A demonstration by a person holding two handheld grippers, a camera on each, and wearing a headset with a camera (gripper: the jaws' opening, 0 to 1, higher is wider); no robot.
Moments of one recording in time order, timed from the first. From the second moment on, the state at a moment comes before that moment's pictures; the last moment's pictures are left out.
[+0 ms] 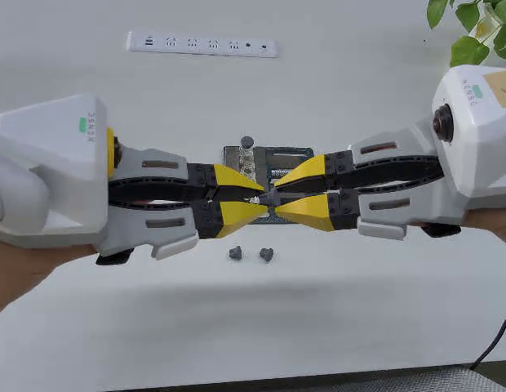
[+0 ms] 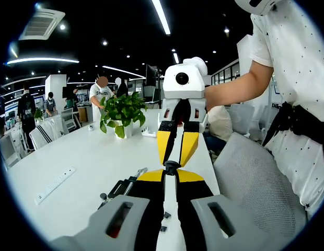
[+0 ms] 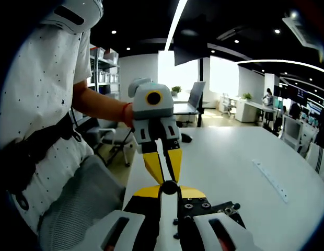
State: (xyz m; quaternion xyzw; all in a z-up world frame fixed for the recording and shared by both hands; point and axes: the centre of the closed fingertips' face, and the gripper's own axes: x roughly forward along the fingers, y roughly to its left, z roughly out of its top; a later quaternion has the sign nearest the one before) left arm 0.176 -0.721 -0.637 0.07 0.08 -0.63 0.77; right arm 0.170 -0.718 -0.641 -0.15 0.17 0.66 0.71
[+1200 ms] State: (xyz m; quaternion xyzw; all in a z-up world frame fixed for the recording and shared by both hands) left arm 0.218 -0.664 -0.672 0.09 0.09 -0.54 0.83; right arm 0.259 -0.713 -0.662 -0.25 0.26 0.61 0.71
